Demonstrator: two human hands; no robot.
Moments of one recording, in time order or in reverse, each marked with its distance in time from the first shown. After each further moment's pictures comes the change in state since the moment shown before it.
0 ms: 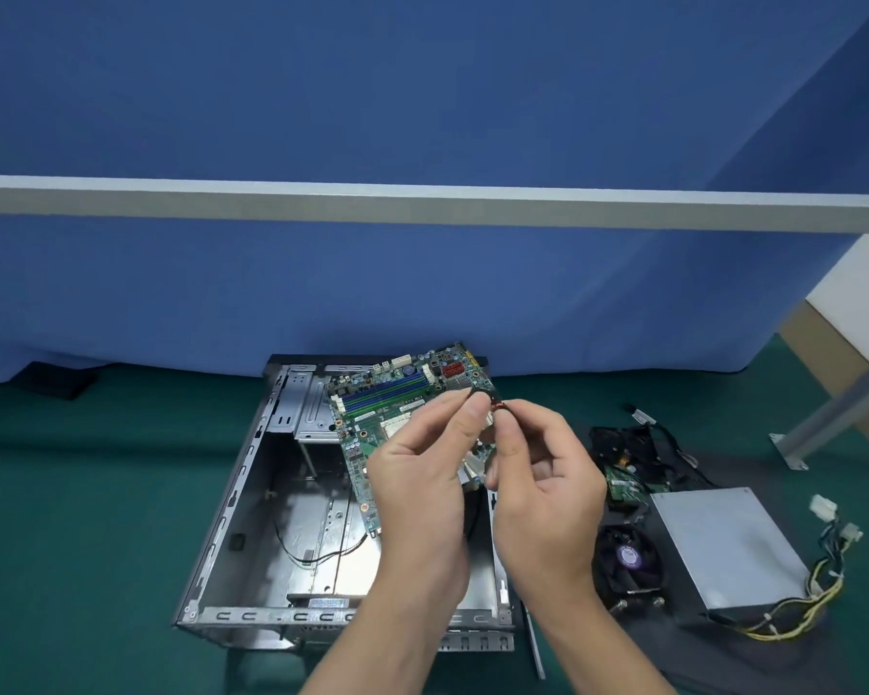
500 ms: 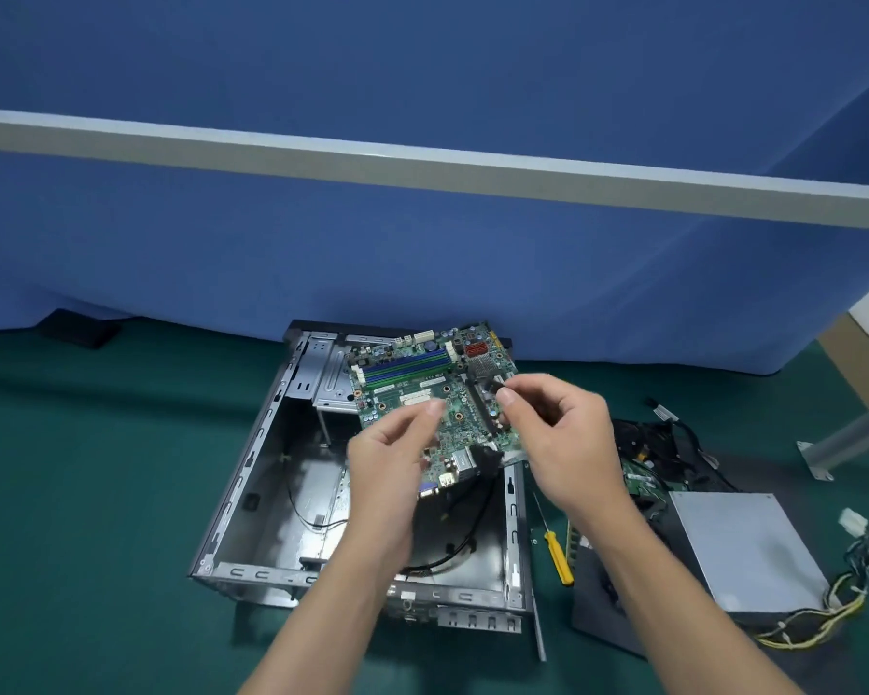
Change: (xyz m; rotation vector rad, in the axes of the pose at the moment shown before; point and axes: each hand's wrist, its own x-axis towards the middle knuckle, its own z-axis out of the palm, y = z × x) left_hand 0.036 -0.013 -0.063 0.372 0.104 -0.105; right_hand 0.045 0.027 -0.008 -0.227 -0.386 0.175
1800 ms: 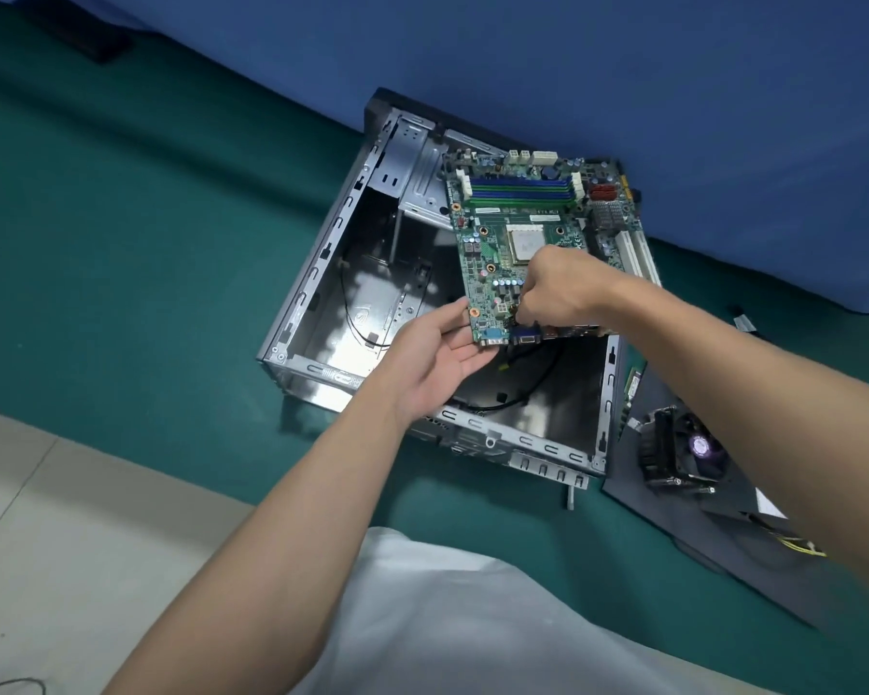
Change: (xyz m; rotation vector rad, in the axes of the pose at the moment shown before) left_hand 0.067 -0.104 -0.099 -0.529 -0.217 -0.584; right_hand 0.052 0.047 0.123 -1.129 -0.913 0.208
